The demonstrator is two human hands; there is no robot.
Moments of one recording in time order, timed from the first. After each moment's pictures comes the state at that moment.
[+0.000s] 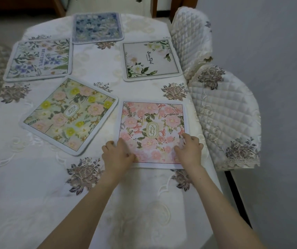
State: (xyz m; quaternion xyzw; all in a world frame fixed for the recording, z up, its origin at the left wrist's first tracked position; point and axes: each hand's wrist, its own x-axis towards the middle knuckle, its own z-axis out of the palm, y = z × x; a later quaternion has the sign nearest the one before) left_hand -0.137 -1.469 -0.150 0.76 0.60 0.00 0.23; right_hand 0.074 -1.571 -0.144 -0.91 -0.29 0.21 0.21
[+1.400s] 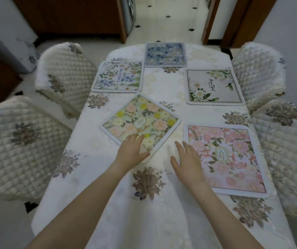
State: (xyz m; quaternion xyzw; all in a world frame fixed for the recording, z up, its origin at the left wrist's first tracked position) left_hand -0.293 -1.361 -0.090 0.84 0.51 0.02 0.18; right_hand -0.102 -1.476 -0.090 -0.78 -0.57 0.20 0.15
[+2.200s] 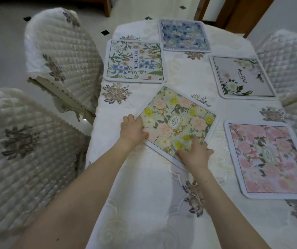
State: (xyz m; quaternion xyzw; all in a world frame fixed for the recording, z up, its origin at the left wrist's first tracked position) left_hand -0.411 -1.179 -0.147 0.82 0.53 0.01 0.22; right_hand -0.248 -1.330 -0.138 -0.92 -0.30 0.23 0.14
